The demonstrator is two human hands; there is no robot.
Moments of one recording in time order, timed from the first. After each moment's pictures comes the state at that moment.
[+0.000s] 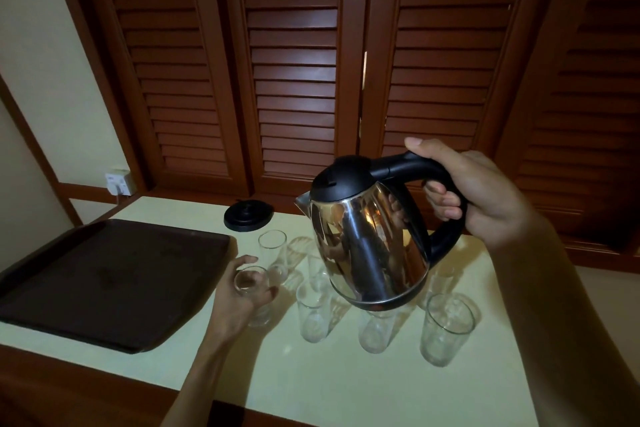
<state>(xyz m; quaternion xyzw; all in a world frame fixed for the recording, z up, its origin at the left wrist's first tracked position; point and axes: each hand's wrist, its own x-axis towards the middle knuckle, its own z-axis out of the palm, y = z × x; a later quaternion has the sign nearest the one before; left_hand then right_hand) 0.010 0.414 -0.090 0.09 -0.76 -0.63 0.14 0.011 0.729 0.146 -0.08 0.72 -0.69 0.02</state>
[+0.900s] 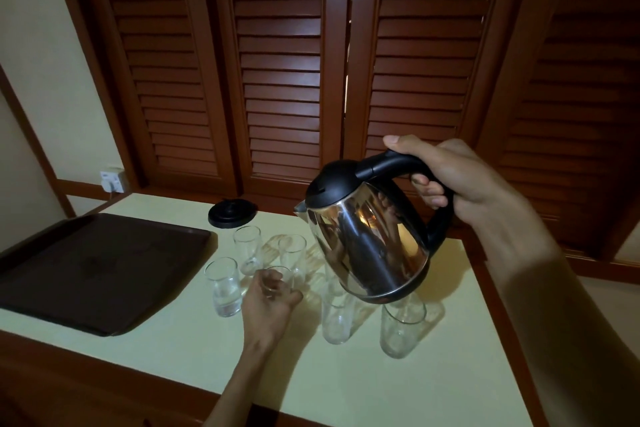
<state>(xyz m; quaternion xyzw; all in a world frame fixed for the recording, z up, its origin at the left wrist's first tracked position) 0.033 0.545 -0.088 0.18 -0.77 -0.58 0.20 0.007 0.784 0.154 -0.11 0.77 -0.63 0.01</state>
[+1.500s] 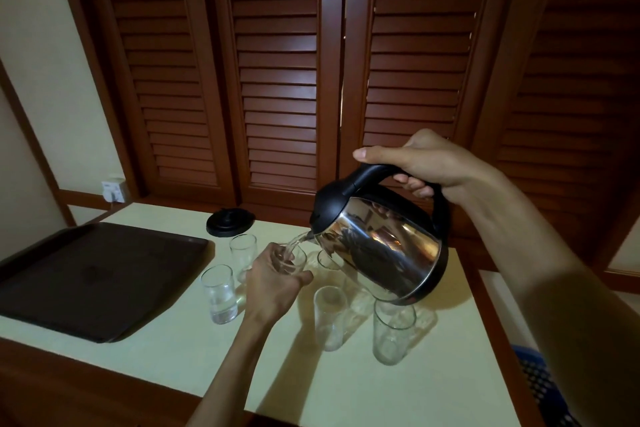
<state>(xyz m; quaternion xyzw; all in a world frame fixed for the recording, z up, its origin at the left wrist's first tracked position) 0.026 0.566 -0.020 0.16 -0.81 -0.53 0.18 0.007 0.780 0.183 -0.13 0.87 -0.48 0.03</state>
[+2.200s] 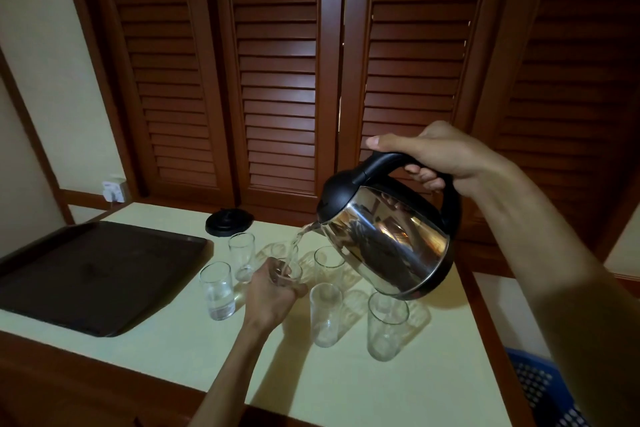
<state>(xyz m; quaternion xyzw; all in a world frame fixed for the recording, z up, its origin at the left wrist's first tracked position) 0.030 0.566 -0.043 0.17 -0.81 -0.54 0.15 0.017 0.796 0.194 -0.12 0.86 -0.50 0.01</state>
